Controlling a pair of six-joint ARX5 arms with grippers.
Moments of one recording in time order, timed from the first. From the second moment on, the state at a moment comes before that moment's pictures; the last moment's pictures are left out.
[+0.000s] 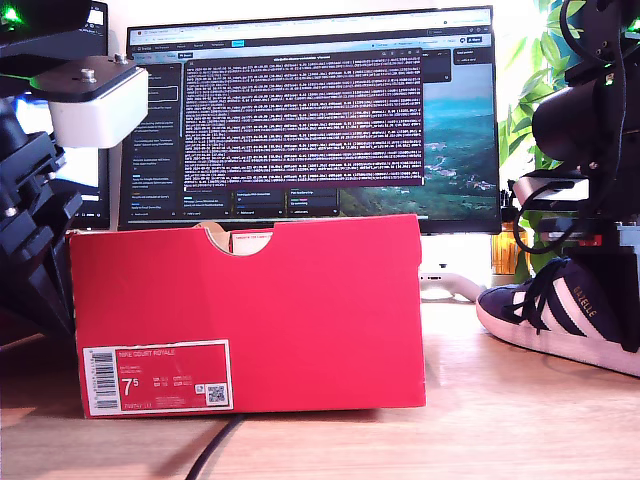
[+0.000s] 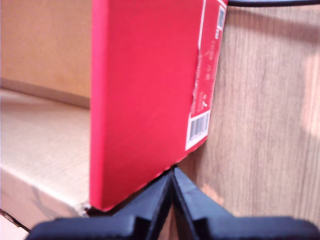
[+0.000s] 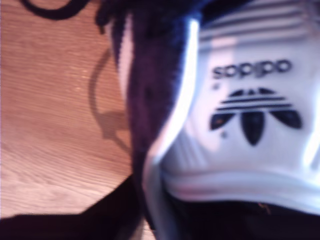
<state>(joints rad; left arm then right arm) -0.72 1.15 0.60 -0.45 -0.22 0.84 0.17 1.74 1.17 -0.97 0.00 -0.07</state>
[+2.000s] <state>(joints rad) -0.72 1.15 0.60 -0.45 -0.22 0.84 0.72 1.74 1.35 -0.33 -0.41 0.76</state>
